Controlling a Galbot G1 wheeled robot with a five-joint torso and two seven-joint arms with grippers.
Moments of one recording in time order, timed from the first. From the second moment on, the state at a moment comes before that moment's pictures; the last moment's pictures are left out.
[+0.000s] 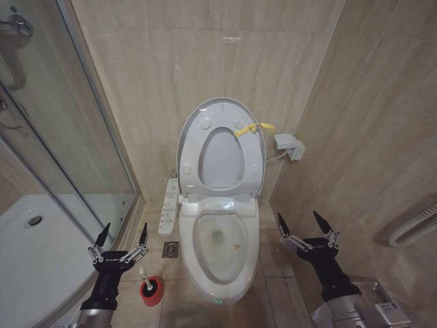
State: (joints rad) left arm 1.79 -1.34 -0.61 -2.30 -0.24 -0.24 -0.05; right arm -1.84 1.51 0.68 2.50 0.24 -0.01 -0.10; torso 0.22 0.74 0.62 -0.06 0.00
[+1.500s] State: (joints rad) left arm 1.79 -1.34 -0.61 -2.30 -0.24 -0.24 -0.05; right arm -1.84 1.51 0.68 2.50 0.24 -0.01 -0.10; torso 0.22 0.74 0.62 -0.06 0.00
